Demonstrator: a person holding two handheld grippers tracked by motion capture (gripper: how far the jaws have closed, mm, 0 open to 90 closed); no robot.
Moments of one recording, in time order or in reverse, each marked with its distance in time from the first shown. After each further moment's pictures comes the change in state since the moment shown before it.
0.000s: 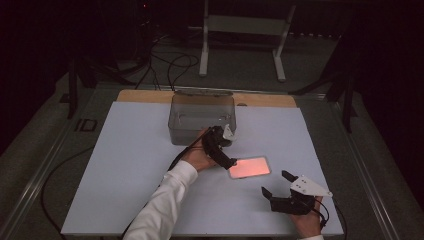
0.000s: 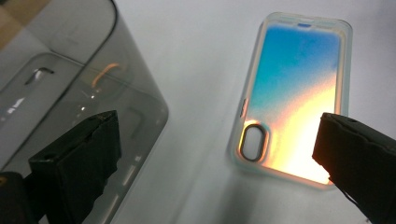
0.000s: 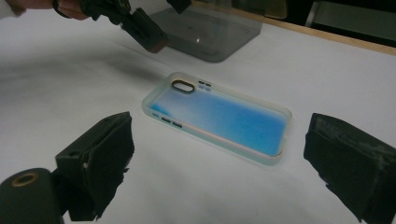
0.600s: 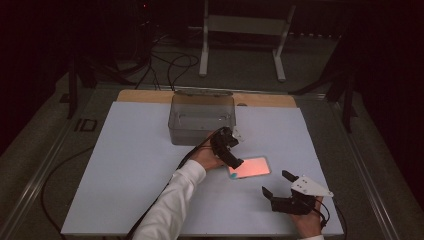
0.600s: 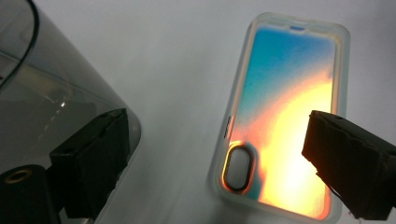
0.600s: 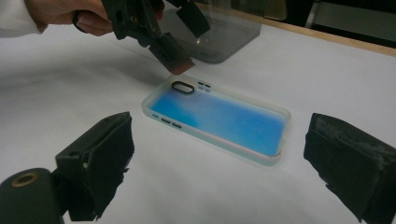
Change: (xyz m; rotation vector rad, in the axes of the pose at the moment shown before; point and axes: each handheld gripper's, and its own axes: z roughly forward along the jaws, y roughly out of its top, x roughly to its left) left arm -0.004 0.014 0.023 0.040 -0.056 -0.017; right arm -0.001 0.000 -0.001 -0.003 0.003 0.006
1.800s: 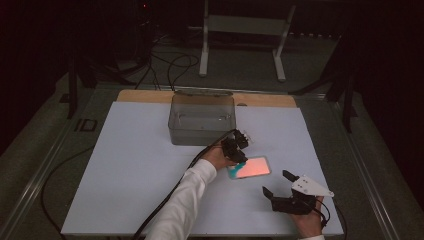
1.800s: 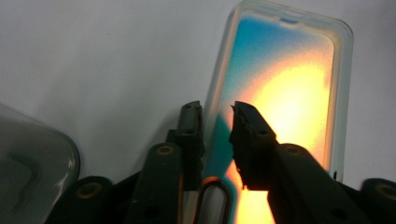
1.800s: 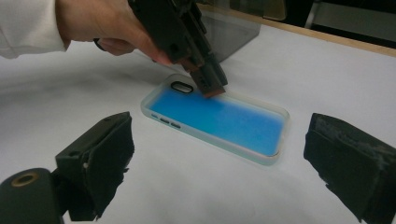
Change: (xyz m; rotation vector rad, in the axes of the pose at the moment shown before) left arm -0.003 0.018 0.039 0.112 -0.119 -0.055; right arm -0.001 0.000 -0.001 0.001 -0.003 0.001
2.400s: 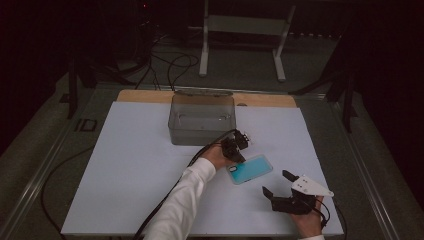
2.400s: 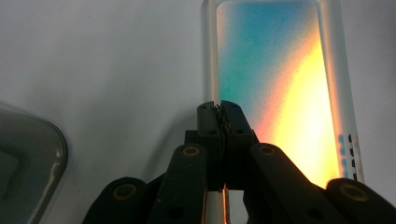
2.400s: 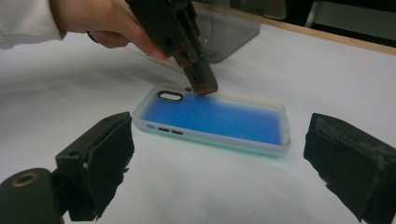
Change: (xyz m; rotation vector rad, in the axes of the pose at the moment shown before) left arm -0.001 -0.001 -0.005 0.055 -0.041 0.033; right arm 0.000 0.000 0.001 -0.001 0.004 0.001
